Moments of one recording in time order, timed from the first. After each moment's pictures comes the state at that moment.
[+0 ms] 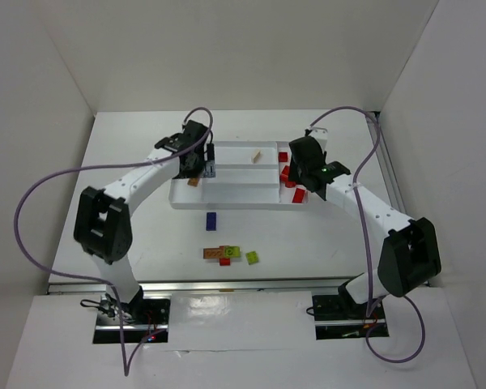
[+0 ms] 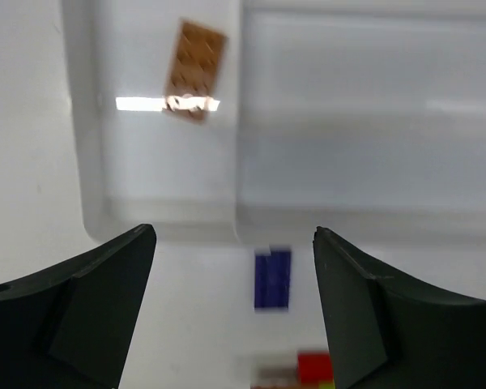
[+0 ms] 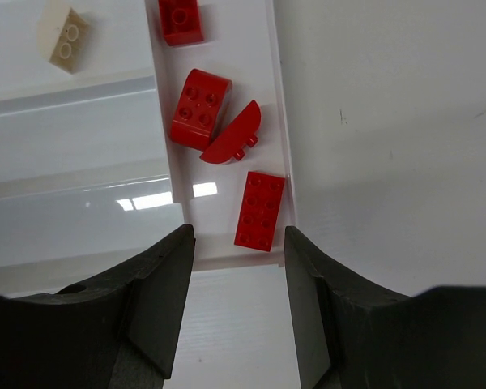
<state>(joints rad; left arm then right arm) -0.41 1.83 1.53 -0.73 -0.28 -0.47 0.45 1.44 1.12 -0.47 0.45 0.47</state>
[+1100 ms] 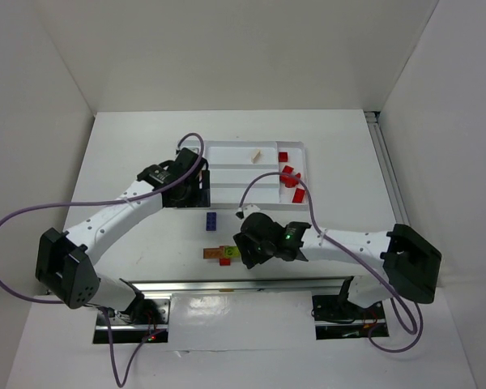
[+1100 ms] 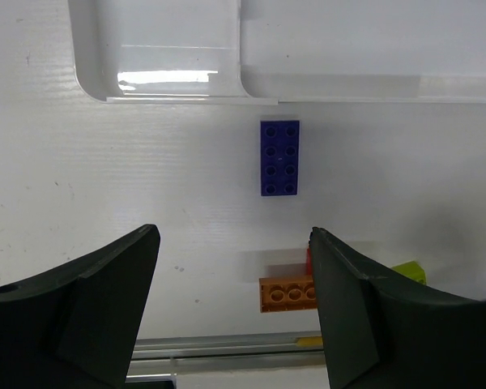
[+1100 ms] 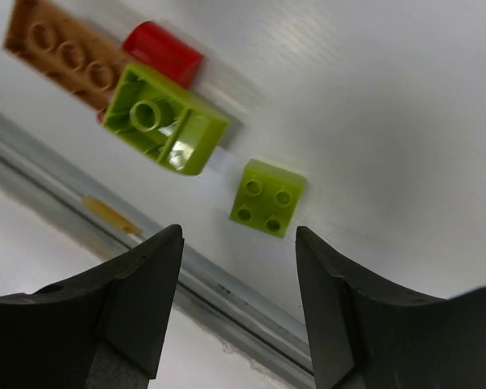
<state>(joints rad) -0.56 1.42 1.21 -0.85 -0.26 -0.56 1.08 1.37 0.77 -0.36 0.09 0.50</state>
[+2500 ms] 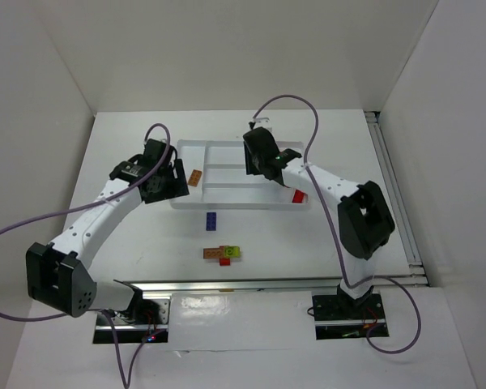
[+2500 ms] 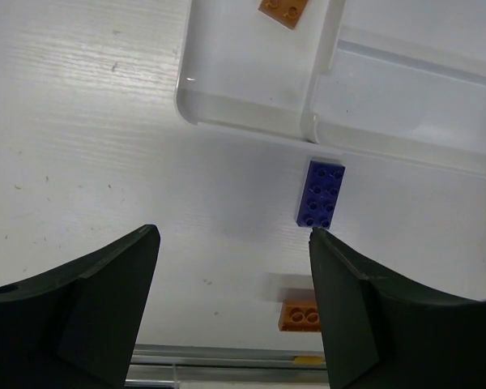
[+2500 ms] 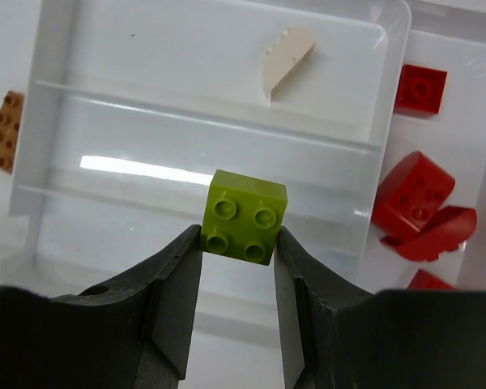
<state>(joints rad) -0.33 1.35 1.19 -0.84 -0.19 -0.55 0.65 1.78 1.40 -0.34 0.35 0.35</state>
